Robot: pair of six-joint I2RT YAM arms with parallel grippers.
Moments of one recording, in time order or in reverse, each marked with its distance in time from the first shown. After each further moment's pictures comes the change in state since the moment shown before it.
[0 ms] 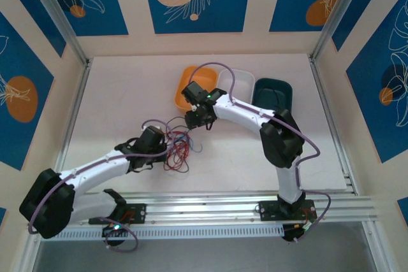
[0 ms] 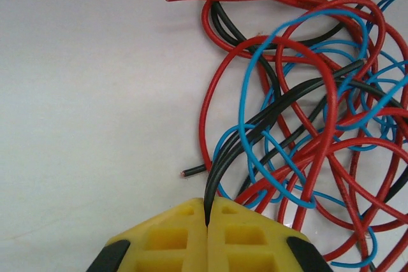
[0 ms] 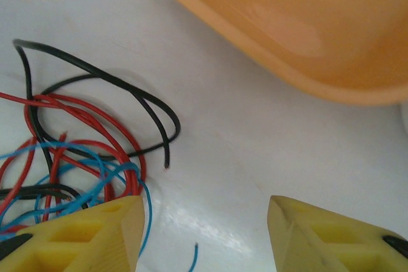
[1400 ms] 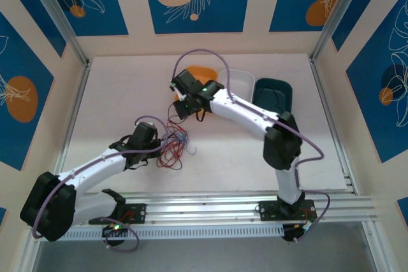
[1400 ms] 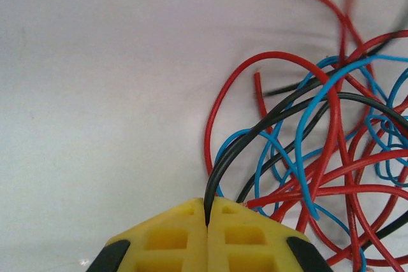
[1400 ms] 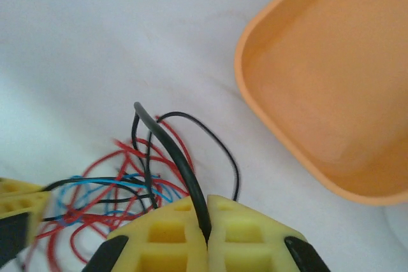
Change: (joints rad) left arm 0.113 0.000 -0.012 0.038 0.009 0.055; right arm 0.051 -0.052 0.195 -0.018 0.018 -0.113
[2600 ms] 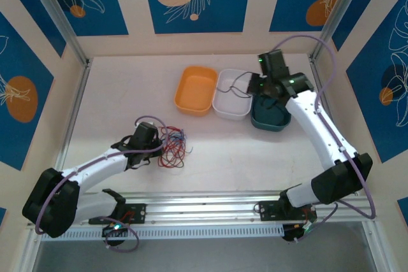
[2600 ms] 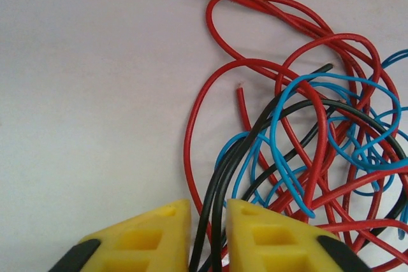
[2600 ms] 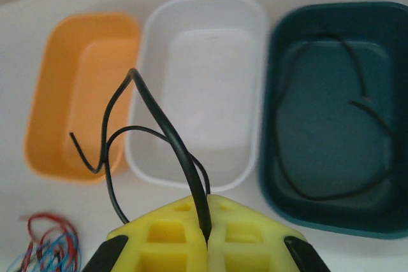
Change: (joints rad) left arm 0.002 0.030 -0.018 0.078 0.023 -0.059; right arm -0.536 -0.525 -0.313 -0.118 0.040 0.294
